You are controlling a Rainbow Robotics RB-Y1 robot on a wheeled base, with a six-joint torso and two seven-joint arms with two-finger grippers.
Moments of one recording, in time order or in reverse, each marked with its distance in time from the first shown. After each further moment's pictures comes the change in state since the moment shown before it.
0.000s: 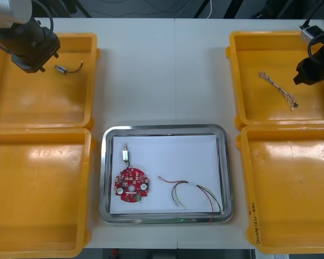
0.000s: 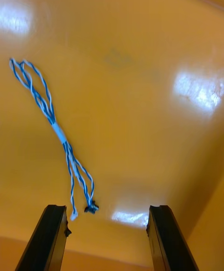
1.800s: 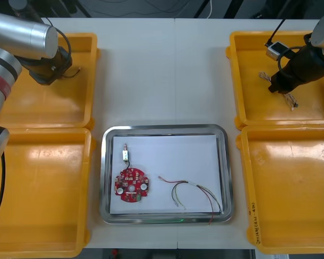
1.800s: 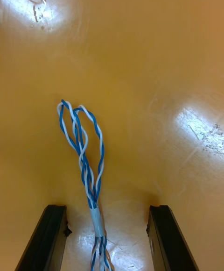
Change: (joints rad) right arm -0.195 0.175 -0.140 0.524 0.136 -0.282 0.486; left arm -0.047 -0.072 -0.133 0.345 -0.055 -0.385 -0.063
